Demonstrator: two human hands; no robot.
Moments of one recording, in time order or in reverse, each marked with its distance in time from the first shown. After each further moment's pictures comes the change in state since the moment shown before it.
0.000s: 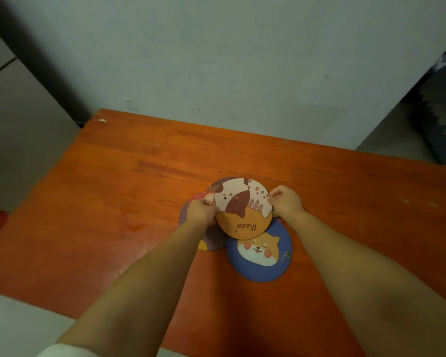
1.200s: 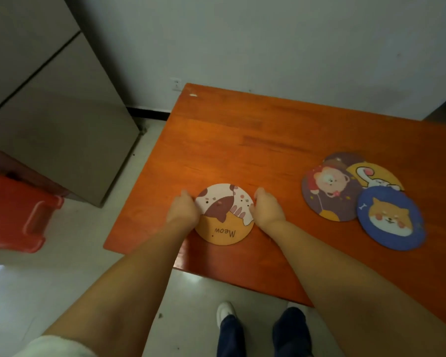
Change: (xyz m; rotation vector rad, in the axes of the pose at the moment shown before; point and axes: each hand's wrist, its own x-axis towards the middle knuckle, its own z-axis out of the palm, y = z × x) left_hand 0.070 -0.149 -0.319 0.587 0.108 0.117; right_hand -0.146 -0.157 0.304 -0.374 -0.065 -0.128
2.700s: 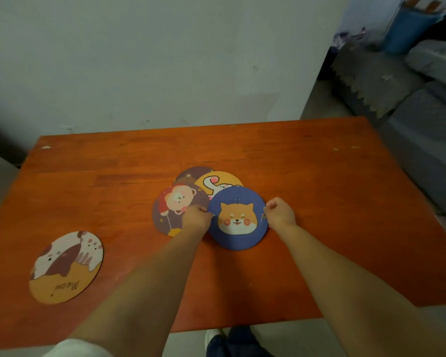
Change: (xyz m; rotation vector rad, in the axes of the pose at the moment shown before) left_hand -0.124 0.310 0.218 -0.221 -0.175 0.128; right_hand -0.021 0.339 -0.205 0.482 0.267 0.436
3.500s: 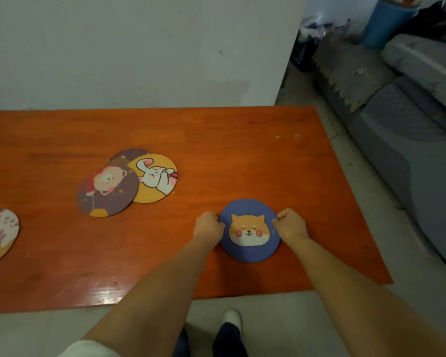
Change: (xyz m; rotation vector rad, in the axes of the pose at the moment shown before) left_hand -0.097 0.053 0.198 0.244 -0.131 0.050; right_hand 0.036 0.170 -0.149 -0.167 -0.035 0.034
